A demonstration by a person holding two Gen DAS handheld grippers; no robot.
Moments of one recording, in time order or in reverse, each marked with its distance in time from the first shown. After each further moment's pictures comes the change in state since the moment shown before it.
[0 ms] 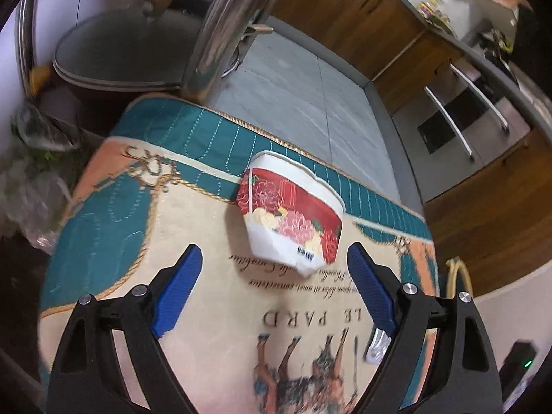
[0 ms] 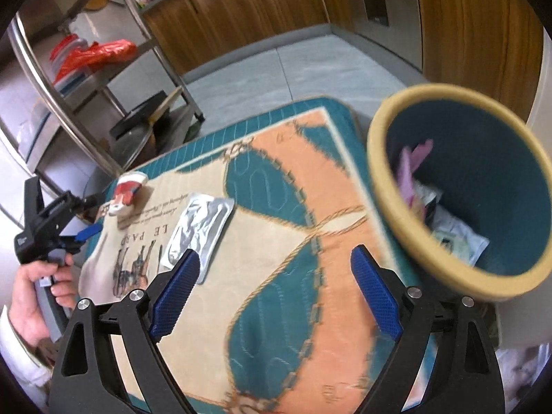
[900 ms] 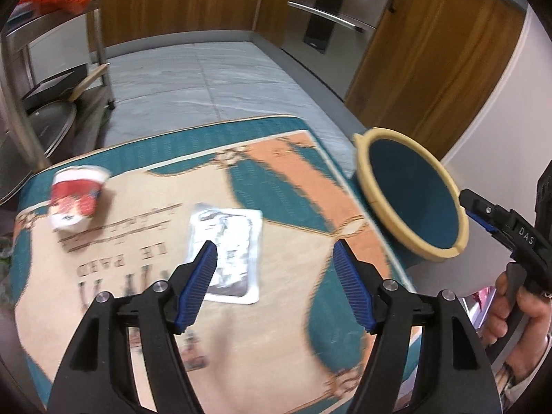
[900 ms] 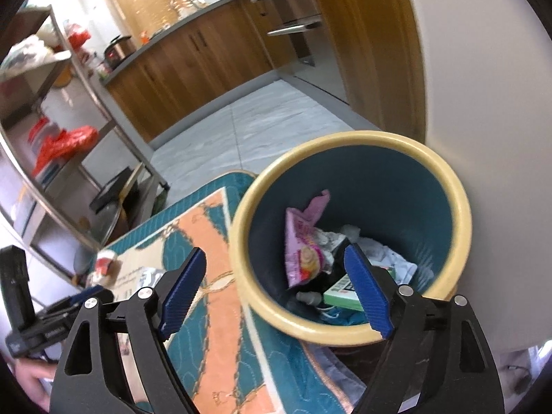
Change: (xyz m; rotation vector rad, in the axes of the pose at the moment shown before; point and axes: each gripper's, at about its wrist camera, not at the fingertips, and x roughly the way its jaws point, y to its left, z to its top) left arm -0.013 -0.203 -0.123 0.599 0.089 -0.005; right arm -0.083 -0.121 0.021 0.155 -0.212 -0.055
